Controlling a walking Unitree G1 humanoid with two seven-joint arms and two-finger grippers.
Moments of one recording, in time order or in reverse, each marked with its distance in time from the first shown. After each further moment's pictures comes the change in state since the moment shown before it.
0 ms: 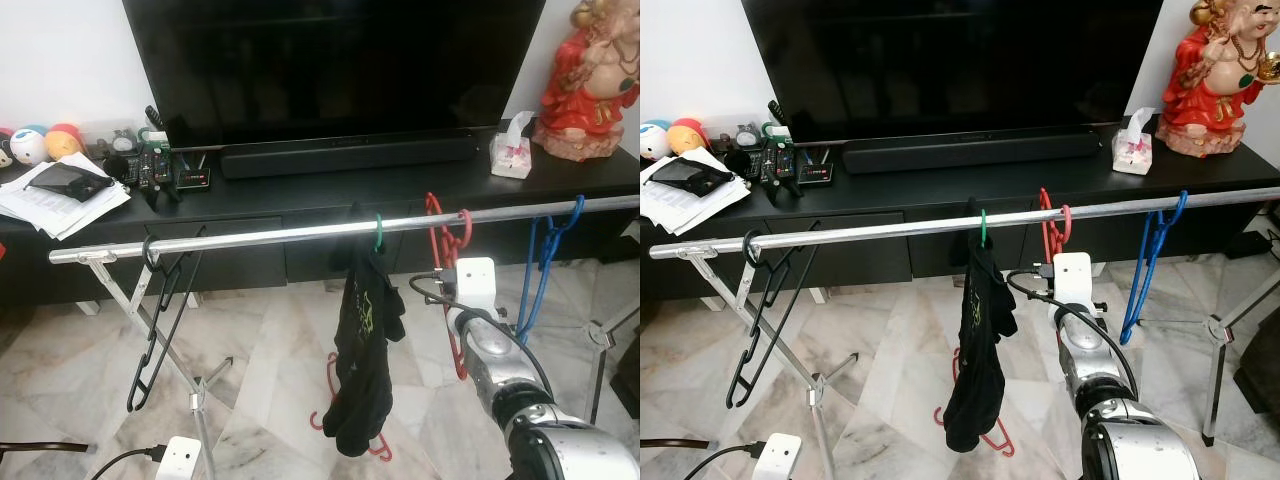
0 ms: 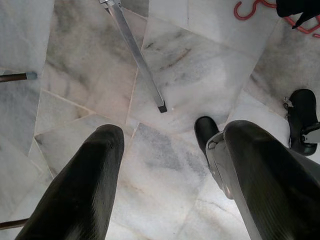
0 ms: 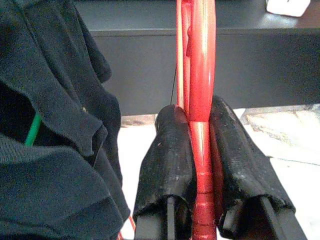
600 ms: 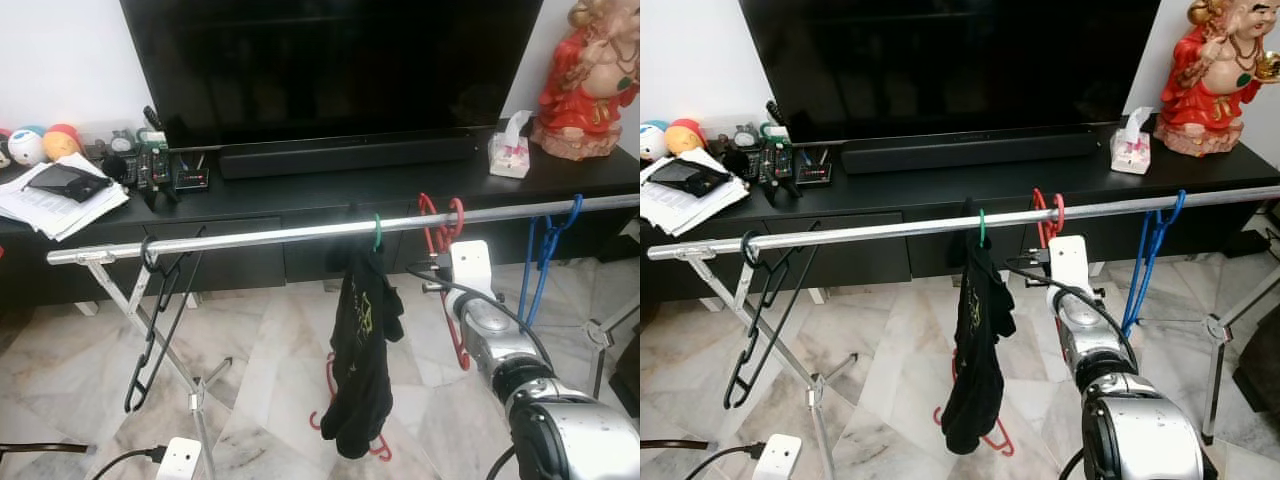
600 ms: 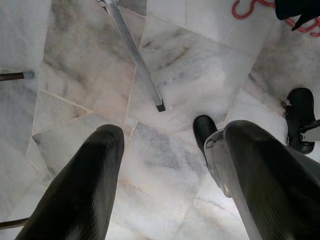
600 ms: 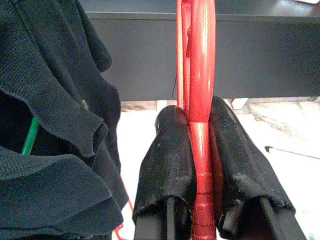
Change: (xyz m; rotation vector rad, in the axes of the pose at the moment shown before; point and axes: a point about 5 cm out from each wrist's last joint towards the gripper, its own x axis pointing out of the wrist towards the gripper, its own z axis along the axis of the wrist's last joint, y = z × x) left arm 0.000 0.000 -0.001 -0.002 0.002 -0.008; right arm 0.008 0.000 0.013 -0.032 0.098 0.027
